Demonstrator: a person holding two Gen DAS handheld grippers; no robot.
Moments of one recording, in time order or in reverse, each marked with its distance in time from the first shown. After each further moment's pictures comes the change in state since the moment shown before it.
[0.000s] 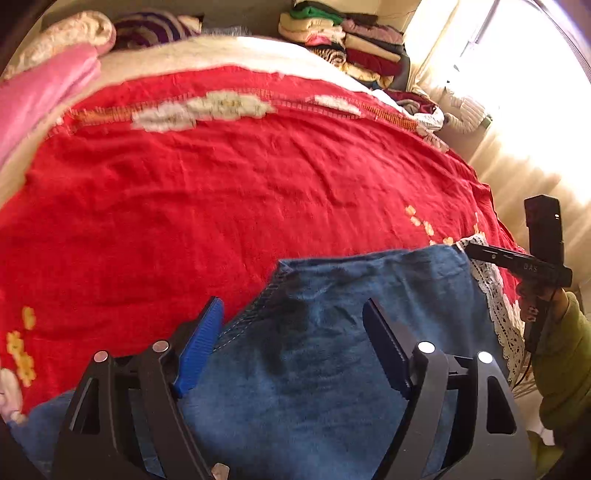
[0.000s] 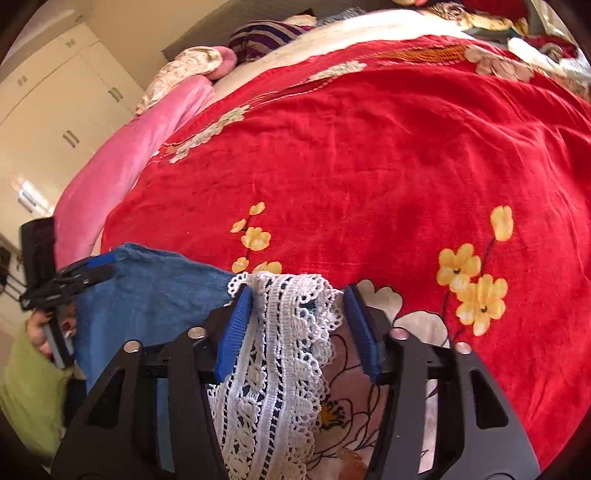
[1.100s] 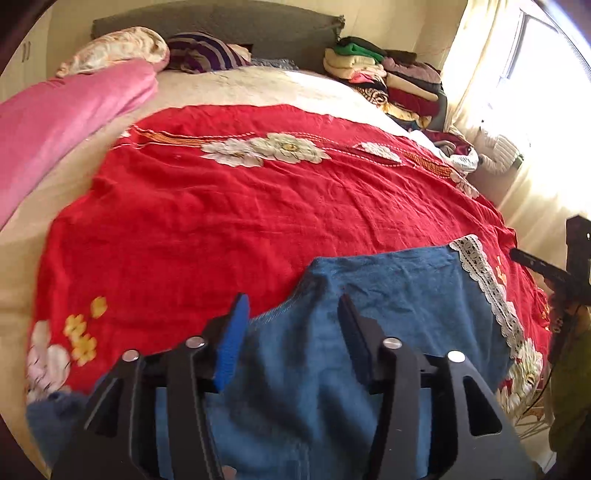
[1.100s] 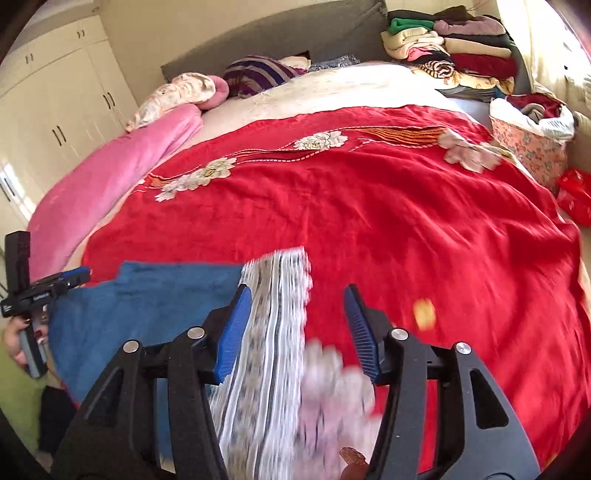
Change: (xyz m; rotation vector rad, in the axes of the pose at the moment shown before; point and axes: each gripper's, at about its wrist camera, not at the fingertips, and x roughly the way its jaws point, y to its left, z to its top) left arm -0.063 0.014 -0.009 -0.092 -0.172 0.158; right arm -0.062 0.007 0.020 -0.086 -0.156 -0.154
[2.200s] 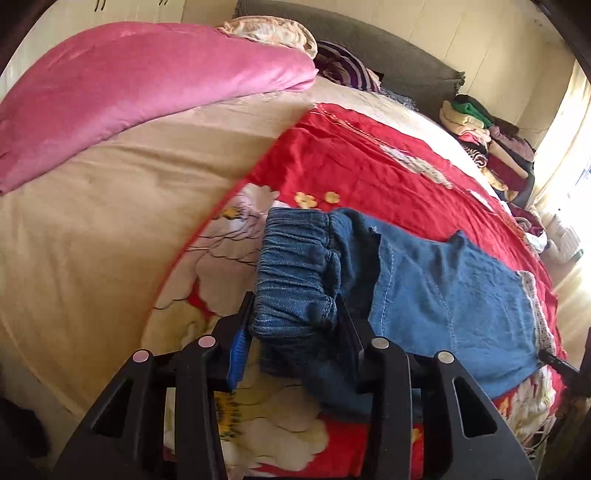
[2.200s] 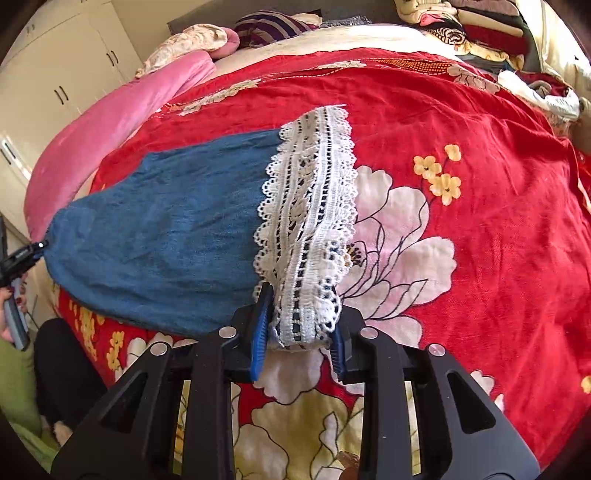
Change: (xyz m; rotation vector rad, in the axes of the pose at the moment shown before) left arm -0.107 0.121 -0.125 -0.374 -0.081 0.260; right arm -0.002 0.039 -0.092 -0.052 0.175 -0.013
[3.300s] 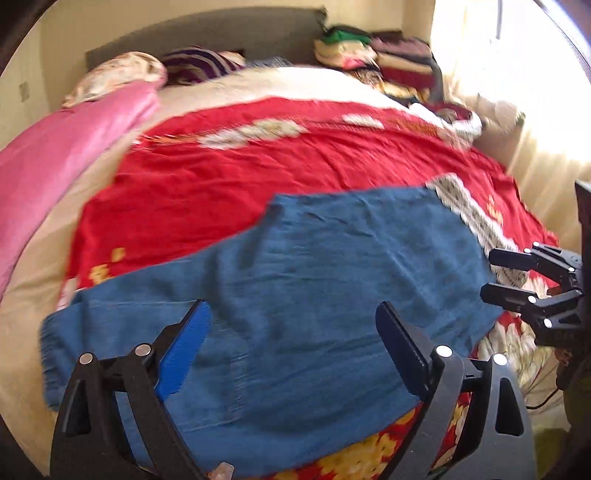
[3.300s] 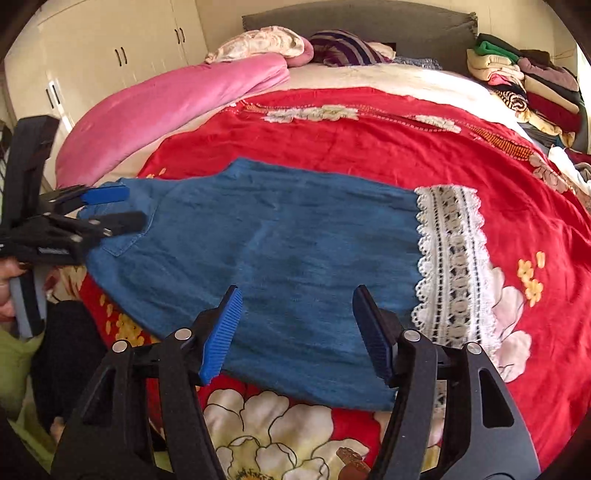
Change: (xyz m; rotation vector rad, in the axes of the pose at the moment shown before) left arm 0.027 -0.205 -0.015 0.519 0.072 -0.141; right arm 0.009 0.101 0.024 -0.246 -0.074 0.082
